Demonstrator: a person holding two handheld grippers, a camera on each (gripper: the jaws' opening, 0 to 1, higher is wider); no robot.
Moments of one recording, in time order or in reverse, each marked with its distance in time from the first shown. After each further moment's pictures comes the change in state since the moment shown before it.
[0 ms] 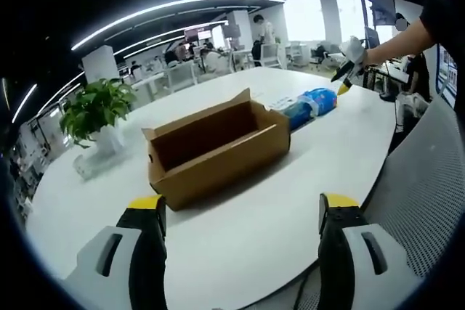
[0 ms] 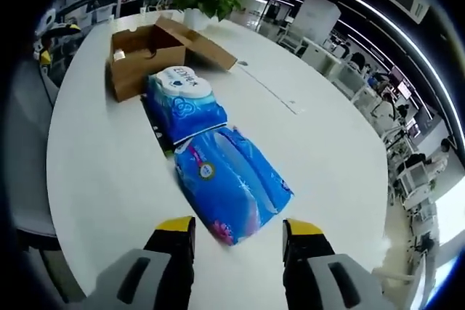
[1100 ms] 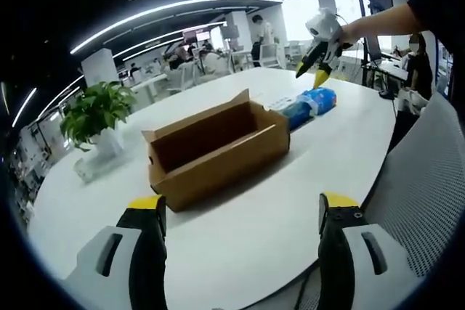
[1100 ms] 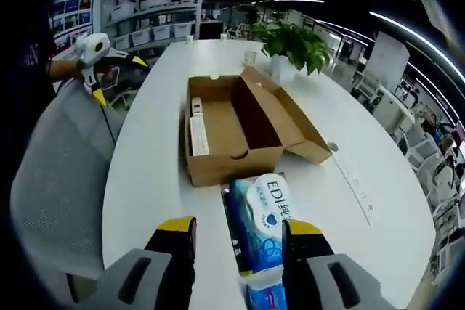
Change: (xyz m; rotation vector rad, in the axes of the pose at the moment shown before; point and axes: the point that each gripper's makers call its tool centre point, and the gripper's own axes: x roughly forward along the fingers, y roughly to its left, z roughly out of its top) left arm 0.001 -0.004 0.000 0.024 0.004 -0.002; right arm 0.015 0.114 0.165 -0.251 -0.203 0.420
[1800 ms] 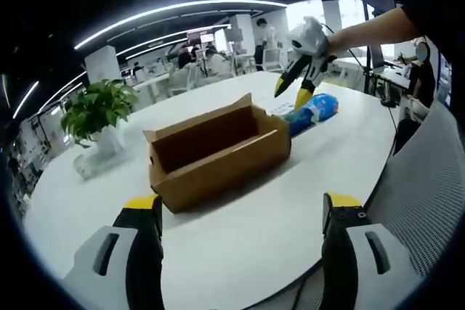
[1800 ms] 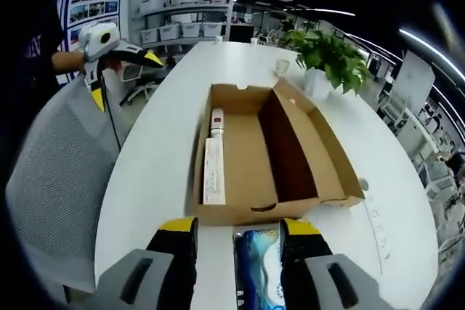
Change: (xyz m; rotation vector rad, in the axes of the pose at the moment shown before) left arm -0.001 0.003 0.004 -0.044 -0.027 0.008; right arm 0.063 0.021 0.046 -0.126 -0.015 0.114
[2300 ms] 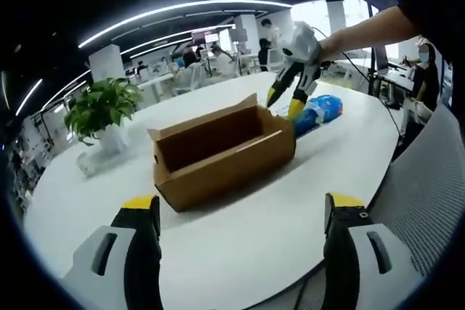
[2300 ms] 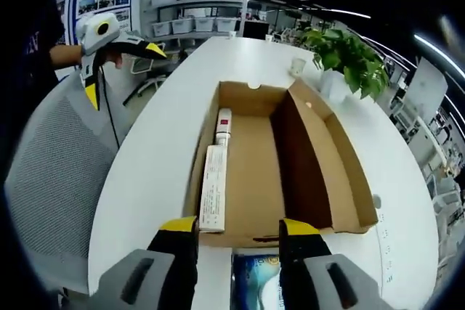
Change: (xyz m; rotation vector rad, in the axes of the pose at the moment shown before) left arm 0.000 0.004 -0.002 -0.007 0.008 0.023; right arm 0.034 0.002 0.014 -0.062 0.035 0.061
